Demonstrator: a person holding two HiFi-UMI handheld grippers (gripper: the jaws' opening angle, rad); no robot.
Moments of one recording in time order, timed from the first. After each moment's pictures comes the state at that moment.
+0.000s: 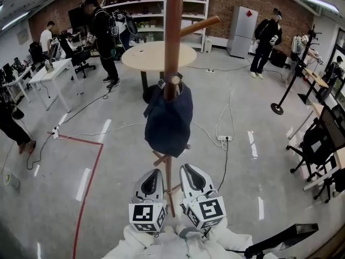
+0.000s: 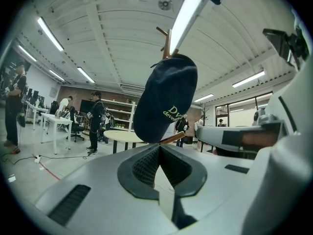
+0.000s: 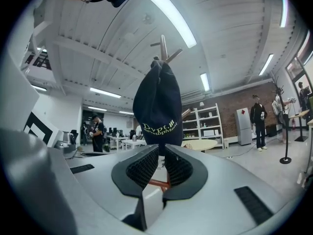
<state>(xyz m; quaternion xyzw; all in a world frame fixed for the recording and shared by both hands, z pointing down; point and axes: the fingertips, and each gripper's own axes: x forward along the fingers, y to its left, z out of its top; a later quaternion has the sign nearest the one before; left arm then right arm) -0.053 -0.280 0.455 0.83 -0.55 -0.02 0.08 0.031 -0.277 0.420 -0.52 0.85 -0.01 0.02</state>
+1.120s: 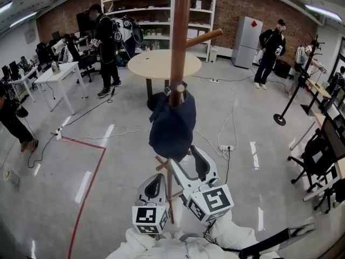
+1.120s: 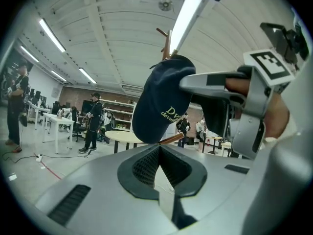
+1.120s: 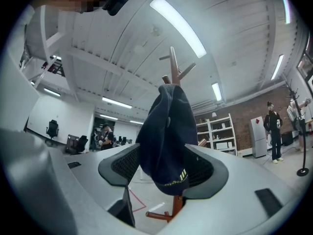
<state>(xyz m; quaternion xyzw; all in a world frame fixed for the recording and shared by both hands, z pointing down) -0.048 -0.279 0.454 0.82 -0.56 -0.02 0.08 0.010 -0.297 0.331 -0.46 0.88 0.04 0.07</state>
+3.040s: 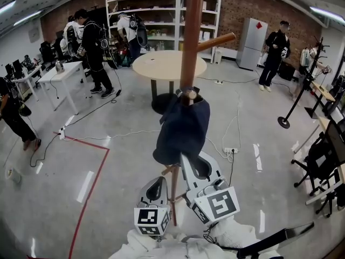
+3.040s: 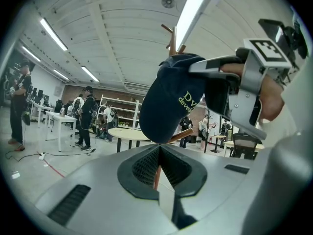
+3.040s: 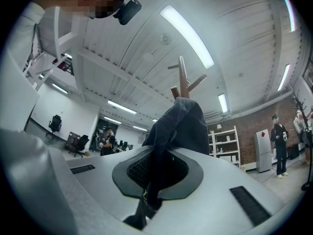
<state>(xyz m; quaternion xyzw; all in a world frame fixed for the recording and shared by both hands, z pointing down) -0.068 -0.290 0.471 0.82 -0.57 -0.01 0.09 -0.009 -0.299 0.296 -0.44 0.88 0.11 0.10</state>
